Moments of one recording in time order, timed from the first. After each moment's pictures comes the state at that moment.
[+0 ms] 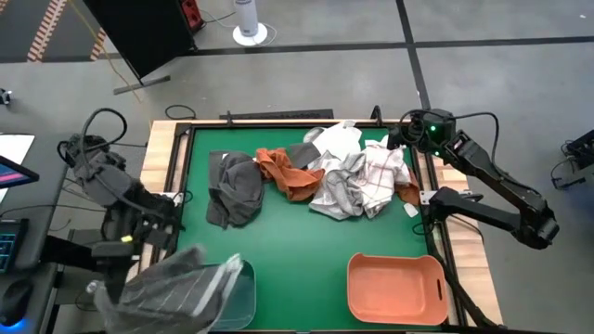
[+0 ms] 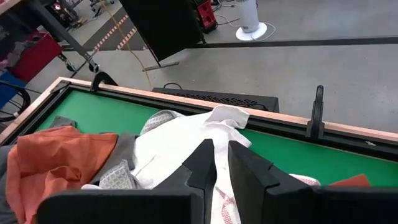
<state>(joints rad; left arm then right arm) -0.67 1.11 1.62 -0.67 0.84 -1.77 -0.84 0.72 0.70 -0.45 0.05 0.41</state>
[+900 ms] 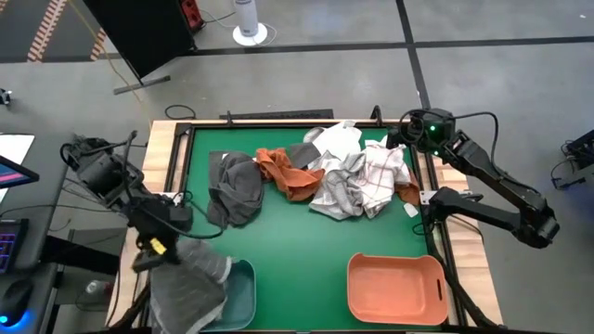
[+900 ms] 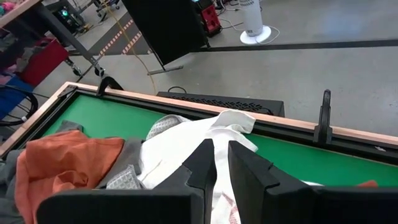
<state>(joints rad) -0.65 1.21 1.73 -1.37 0.22 -0.93 -0.83 0.72 0.70 -0.42 0.05 0.42</state>
